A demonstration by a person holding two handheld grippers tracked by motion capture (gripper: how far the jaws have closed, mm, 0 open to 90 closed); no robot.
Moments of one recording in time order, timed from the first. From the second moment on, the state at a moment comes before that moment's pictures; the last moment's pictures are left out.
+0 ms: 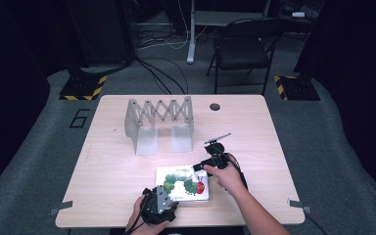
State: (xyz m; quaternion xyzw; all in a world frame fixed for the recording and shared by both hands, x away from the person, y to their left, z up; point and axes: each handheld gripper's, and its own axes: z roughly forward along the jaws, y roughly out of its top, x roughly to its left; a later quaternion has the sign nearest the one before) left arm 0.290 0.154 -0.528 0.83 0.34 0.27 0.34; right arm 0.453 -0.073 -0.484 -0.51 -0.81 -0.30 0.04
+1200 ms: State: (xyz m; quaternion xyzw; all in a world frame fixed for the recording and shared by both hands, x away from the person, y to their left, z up) left arm 0.292 0.155 -0.521 0.85 0.34 0.25 0.33; right arm 0.456 -0.075 -0.494 -0.50 -0.81 -0.30 0.05
